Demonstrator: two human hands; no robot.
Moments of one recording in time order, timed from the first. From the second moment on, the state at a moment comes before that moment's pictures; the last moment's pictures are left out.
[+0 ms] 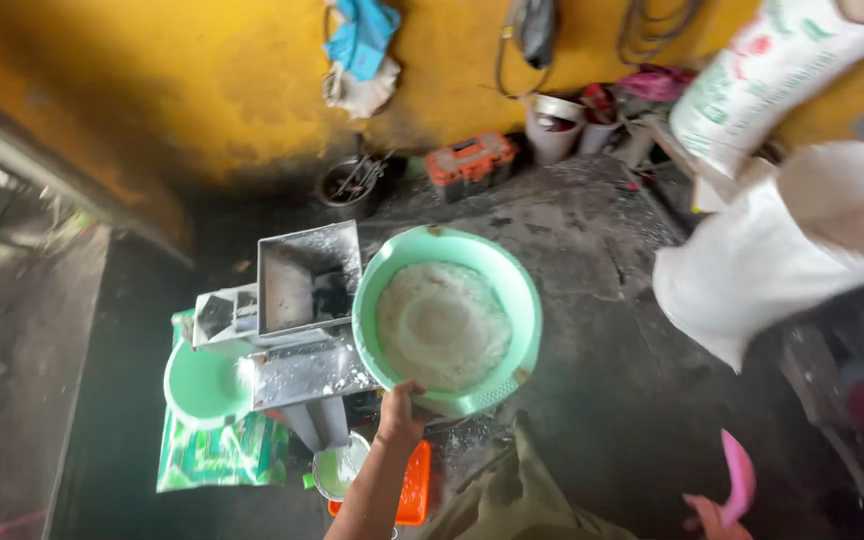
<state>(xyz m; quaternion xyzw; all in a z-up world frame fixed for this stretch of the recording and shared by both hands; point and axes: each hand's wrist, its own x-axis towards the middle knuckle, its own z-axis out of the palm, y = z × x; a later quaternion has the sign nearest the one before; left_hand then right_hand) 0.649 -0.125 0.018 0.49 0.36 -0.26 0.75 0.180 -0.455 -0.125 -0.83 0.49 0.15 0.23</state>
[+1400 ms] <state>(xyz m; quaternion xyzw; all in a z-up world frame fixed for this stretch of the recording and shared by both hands) 0.693 -0.230 0.021 0.67 0.39 0.23 0.59 0.854 -0.445 0.201 -0.96 -0.15 0.24 -0.05</state>
